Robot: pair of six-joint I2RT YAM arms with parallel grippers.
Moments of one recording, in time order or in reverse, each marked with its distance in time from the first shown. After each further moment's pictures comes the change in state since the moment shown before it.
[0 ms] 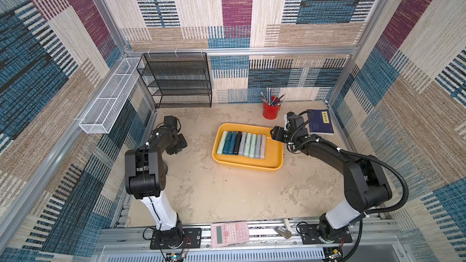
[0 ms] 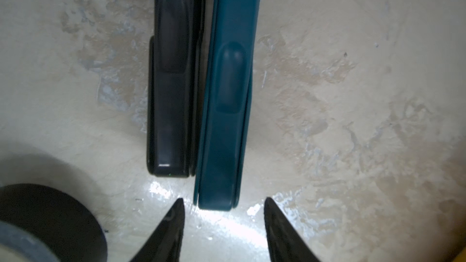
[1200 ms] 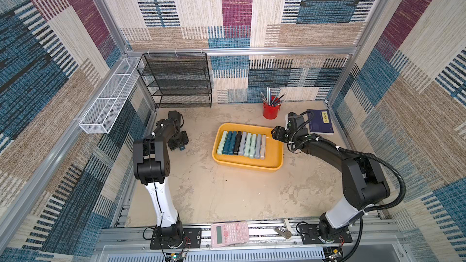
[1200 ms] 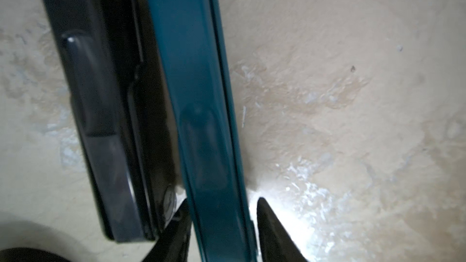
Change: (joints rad) left arm -0.014 0.206 0.244 -0.142 -0.014 0.130; right arm -0.013 0.031 0.011 0.001 -0.010 0.011
